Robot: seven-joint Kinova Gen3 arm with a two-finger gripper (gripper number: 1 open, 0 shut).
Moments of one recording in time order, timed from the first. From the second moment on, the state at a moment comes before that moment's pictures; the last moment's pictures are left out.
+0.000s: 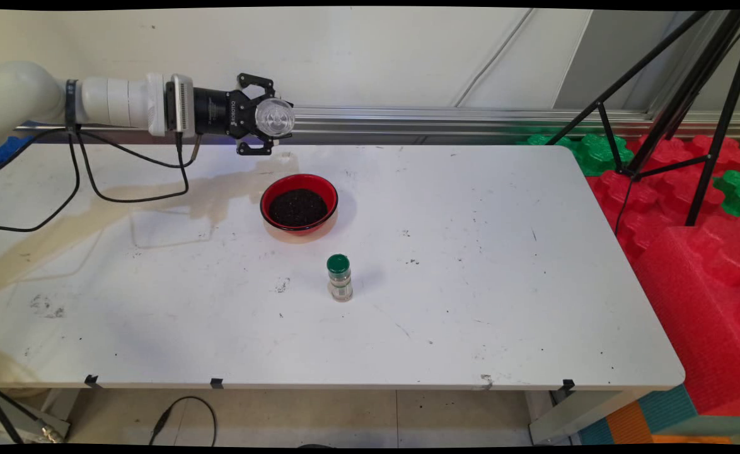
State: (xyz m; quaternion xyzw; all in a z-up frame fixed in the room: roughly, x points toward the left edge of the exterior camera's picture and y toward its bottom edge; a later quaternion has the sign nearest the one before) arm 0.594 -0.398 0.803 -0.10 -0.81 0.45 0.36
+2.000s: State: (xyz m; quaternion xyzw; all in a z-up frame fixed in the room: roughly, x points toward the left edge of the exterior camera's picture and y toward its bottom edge) arm 0.594 -0.405 0.829 0.21 -0.77 0.25 0.55
